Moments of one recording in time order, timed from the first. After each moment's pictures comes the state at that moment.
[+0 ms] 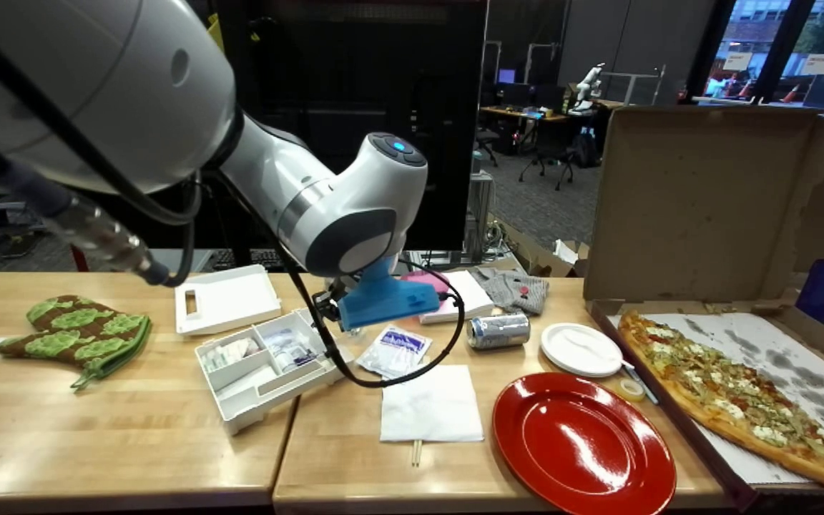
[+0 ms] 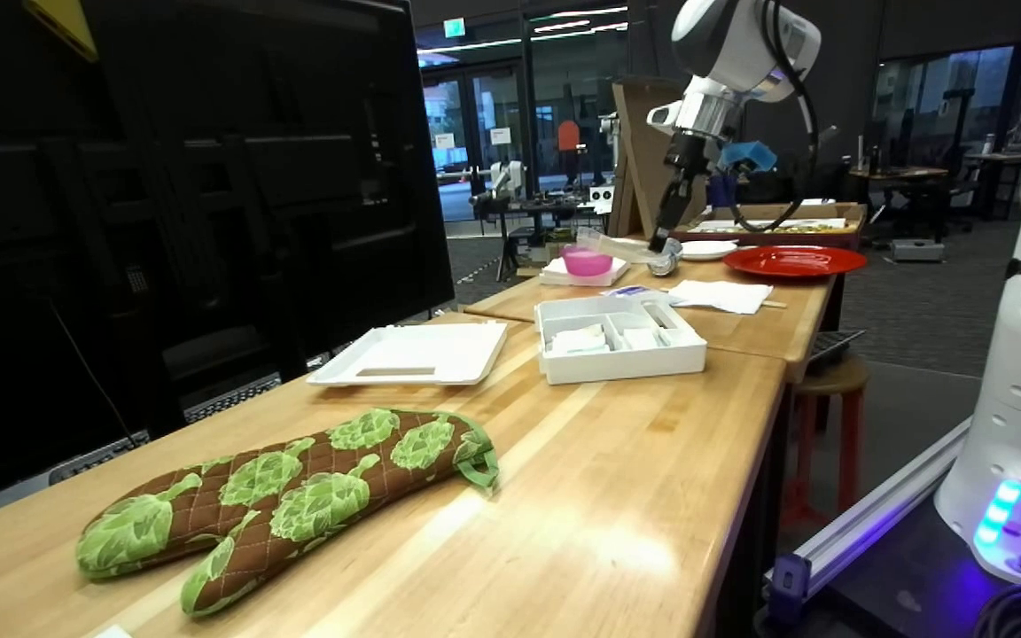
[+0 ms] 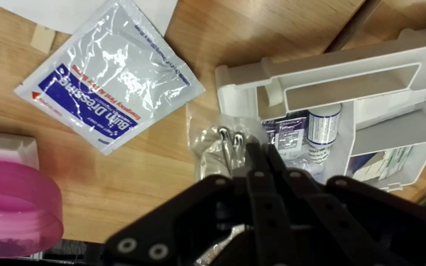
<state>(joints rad) 0.17 -0.36 -0.24 -2.59 0.39 2.37 -1.17</state>
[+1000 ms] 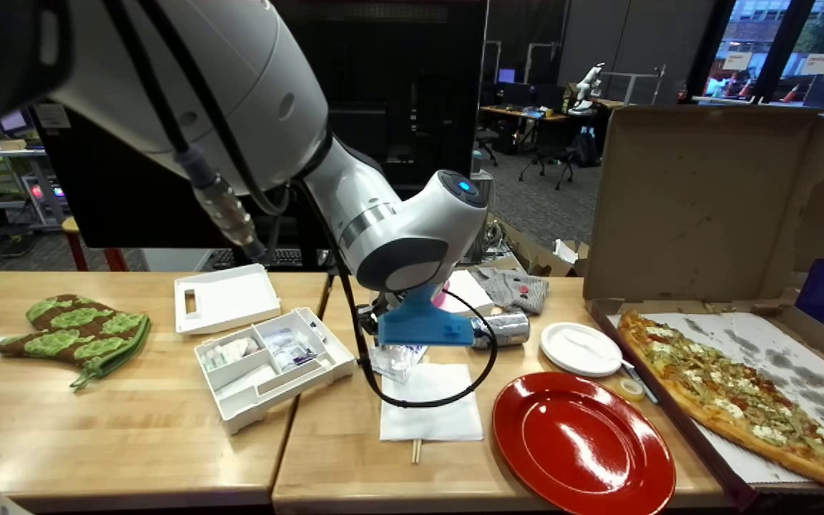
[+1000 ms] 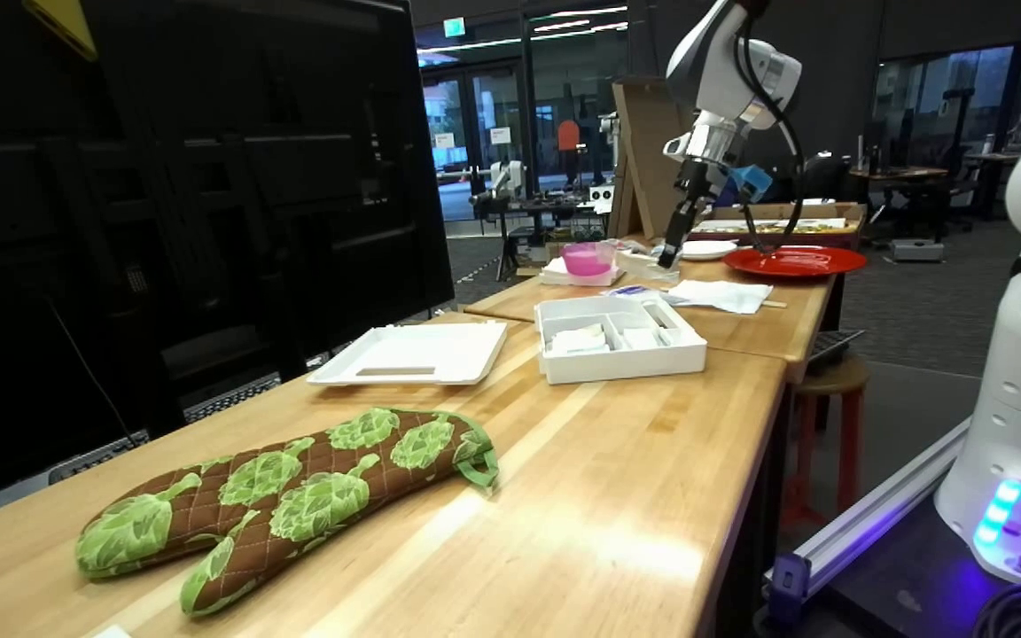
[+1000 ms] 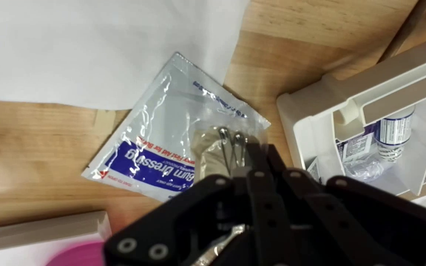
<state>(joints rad) 0.04 -0.15 -0.25 -2.47 0.55 2.34 -1.19</state>
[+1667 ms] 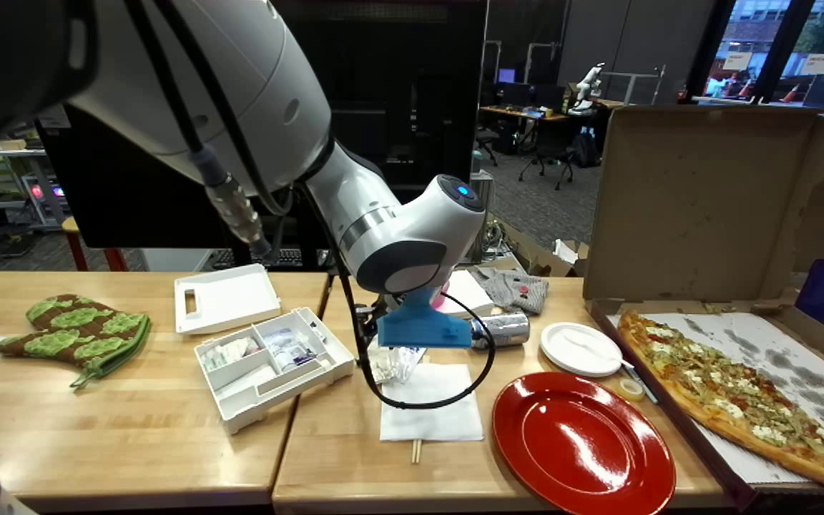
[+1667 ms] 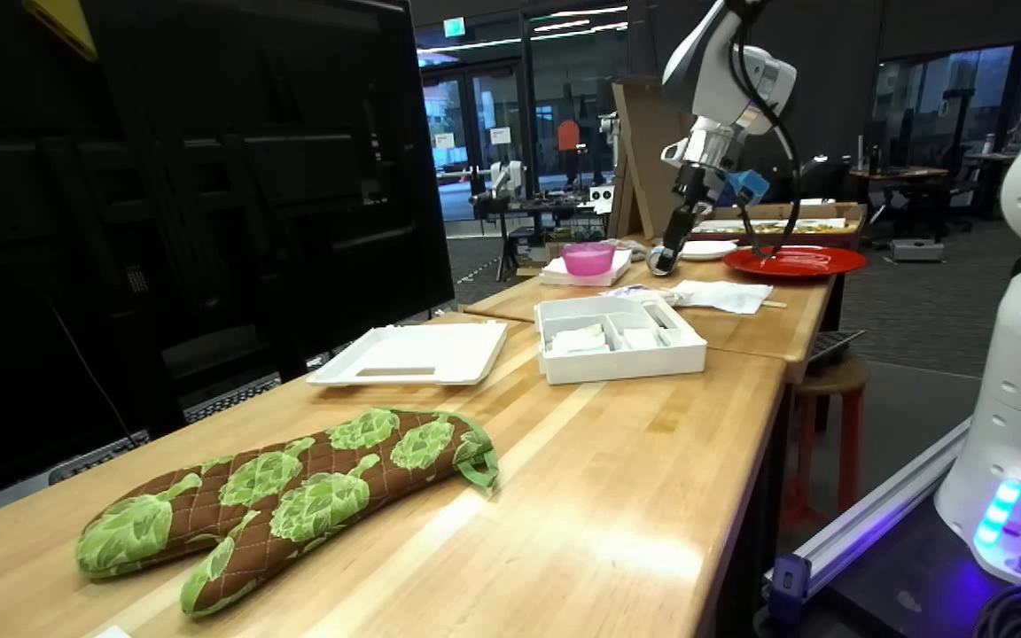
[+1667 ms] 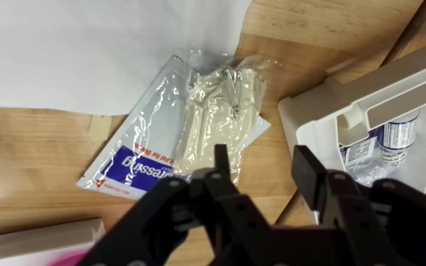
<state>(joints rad) 0.02 -0.12 -0.22 -2.46 0.56 2.34 -1.20</state>
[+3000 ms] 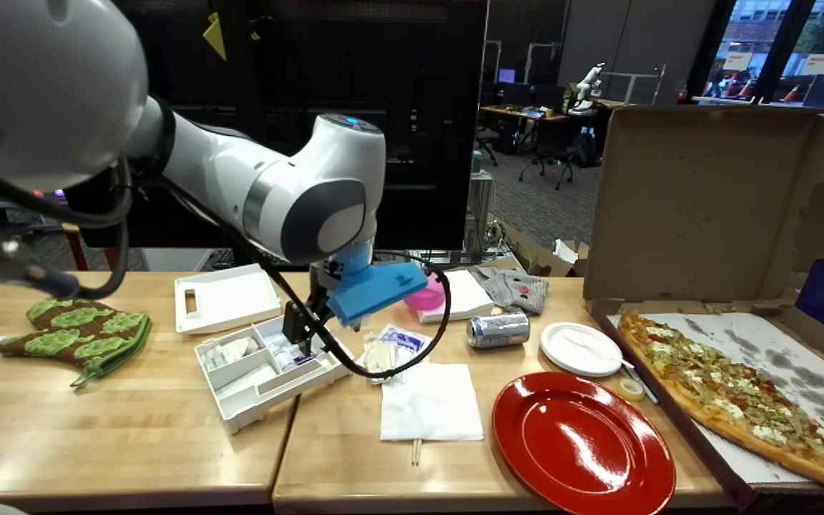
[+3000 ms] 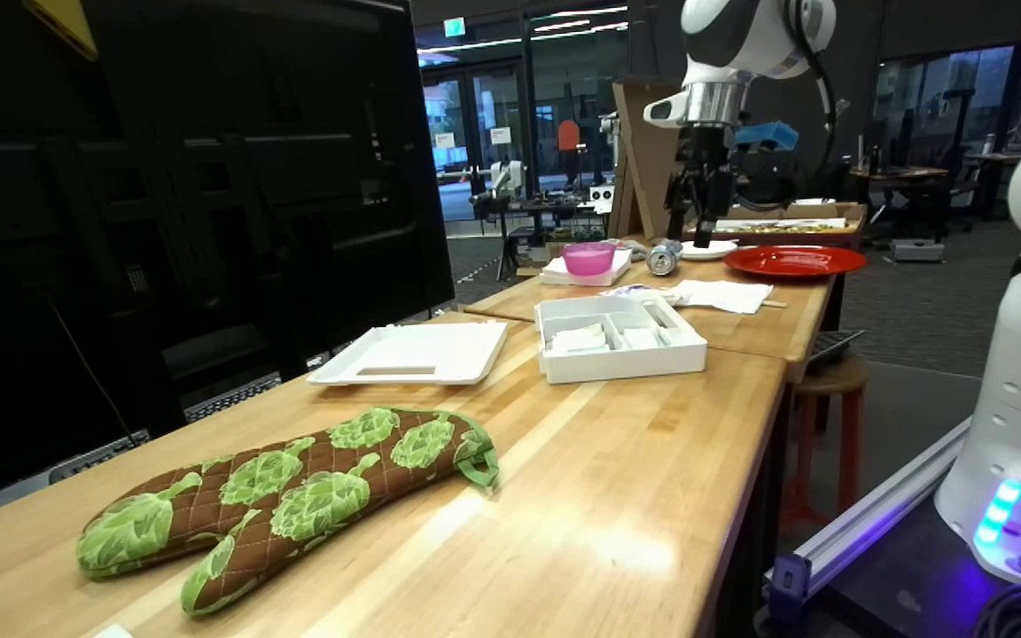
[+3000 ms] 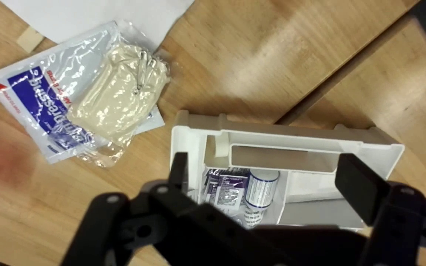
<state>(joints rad) 0.05 -0.47 -0.08 -2.63 0.17 2.22 -1.27</state>
